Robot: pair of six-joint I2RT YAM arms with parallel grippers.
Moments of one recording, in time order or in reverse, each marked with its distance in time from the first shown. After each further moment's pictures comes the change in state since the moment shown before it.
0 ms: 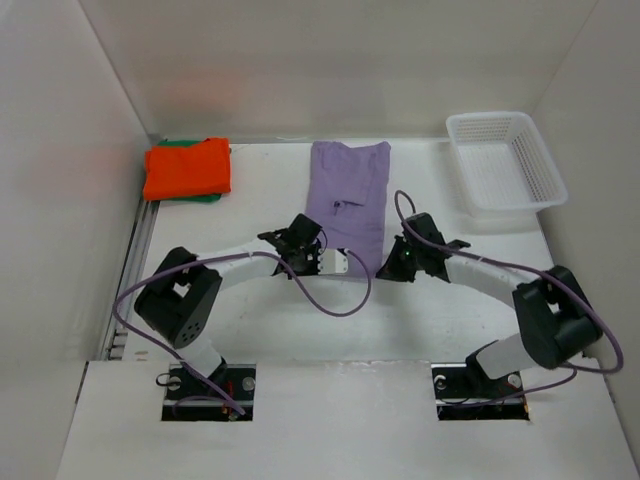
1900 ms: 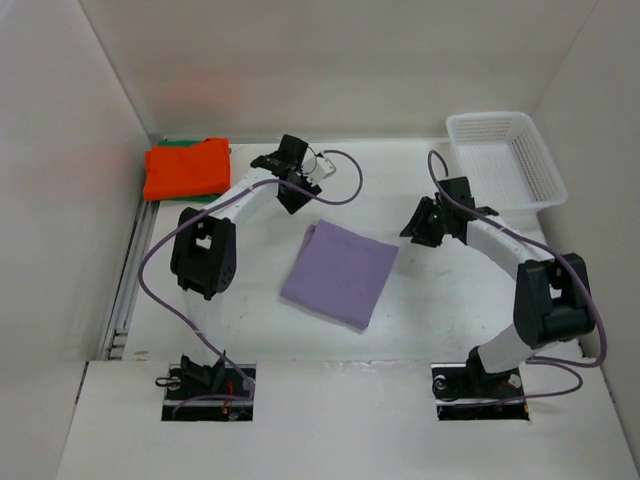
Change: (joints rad) left arm 0.243 0.388 0.781 -0.370 -0.068 -0.359; right arm -0.286 0.093 0.242 -0.133 -0.037 -0.201
